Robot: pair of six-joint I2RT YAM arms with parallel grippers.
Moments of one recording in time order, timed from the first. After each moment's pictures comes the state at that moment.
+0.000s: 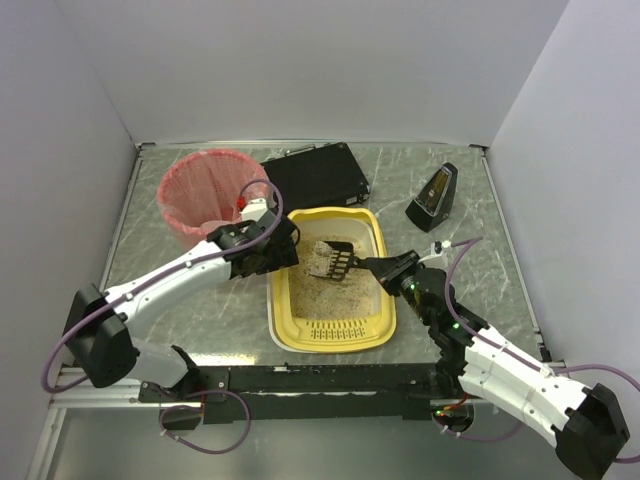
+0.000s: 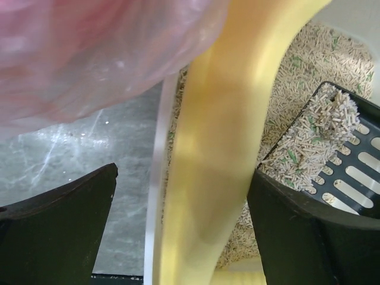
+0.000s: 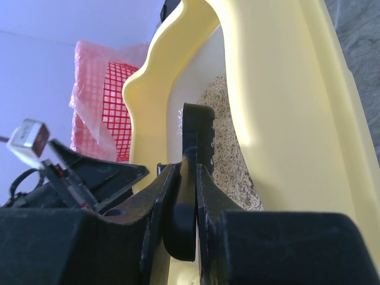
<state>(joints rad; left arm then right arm) -0.79 1.39 1.13 -0.79 -0.42 -0.95 0.68 0.67 0.29 0.12 0.26 1.24</state>
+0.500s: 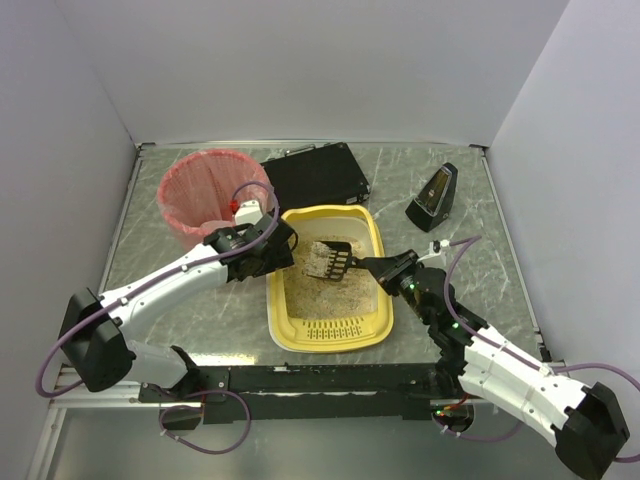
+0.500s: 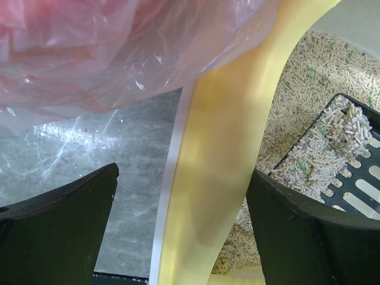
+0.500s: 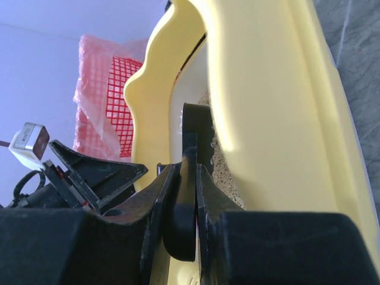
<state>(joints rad) -0.80 1.36 1.11 -0.84 -0.49 -1.01 0.68 0.68 0.29 0.13 0.24 1.24</state>
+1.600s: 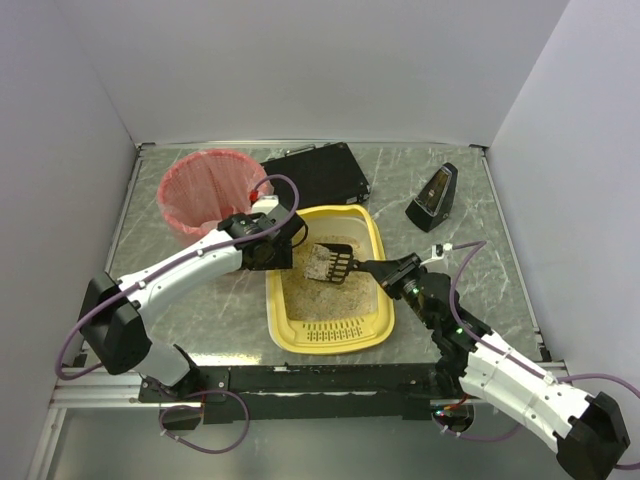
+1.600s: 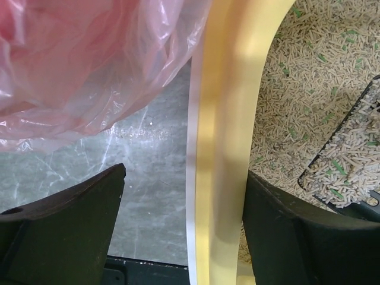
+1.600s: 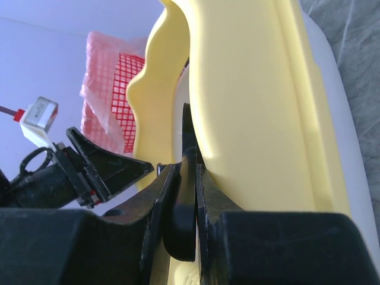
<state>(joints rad) -0.79 1.48 1.25 -0.97 -0.49 -0.79 0.68 0.60 0.26 0.12 0.23 1.23</state>
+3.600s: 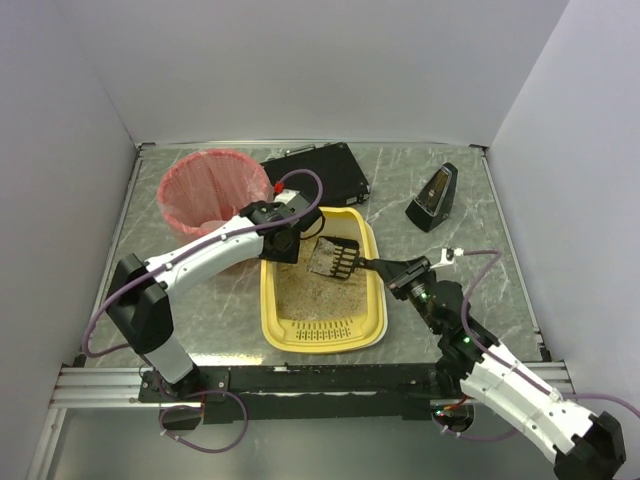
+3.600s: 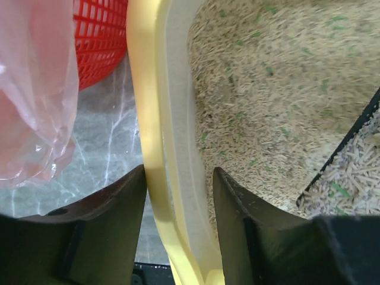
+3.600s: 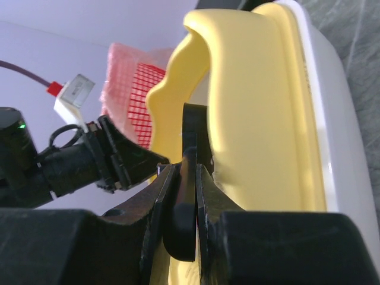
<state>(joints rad) -0.81 1.65 1.41 -1.01 -0.47 -0.65 0.65 0.50 0.21 0.15 0.22 1.22</state>
